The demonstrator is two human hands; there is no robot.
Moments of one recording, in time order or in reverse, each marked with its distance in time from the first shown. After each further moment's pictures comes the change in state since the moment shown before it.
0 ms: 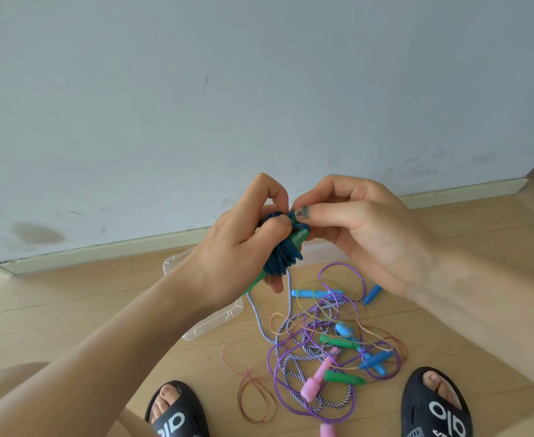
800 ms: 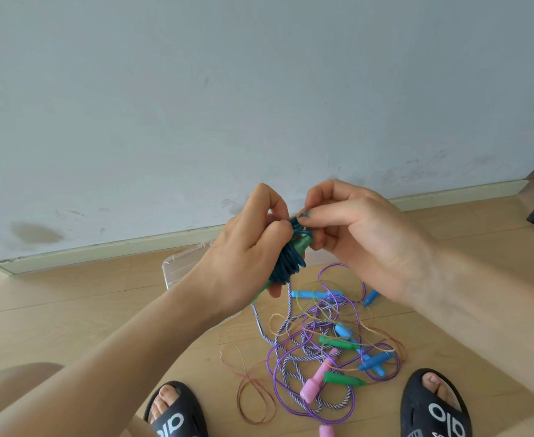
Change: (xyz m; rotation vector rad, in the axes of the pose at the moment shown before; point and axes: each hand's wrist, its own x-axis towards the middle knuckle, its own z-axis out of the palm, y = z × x) left_hand 0.001 -0.003 0.009 0.027 0.048 -0.058; right_hand 0.005 0.001 0.003 0.055 0.067 0.152
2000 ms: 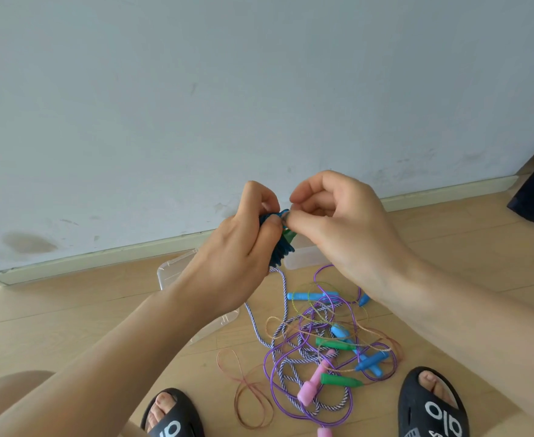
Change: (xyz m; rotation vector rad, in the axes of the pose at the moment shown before) left_hand 0.012 -0.012 0.005 0.181 0.046 0.186; right_hand 0.000 0.006 0.003 -0.436 0.247 -0.264
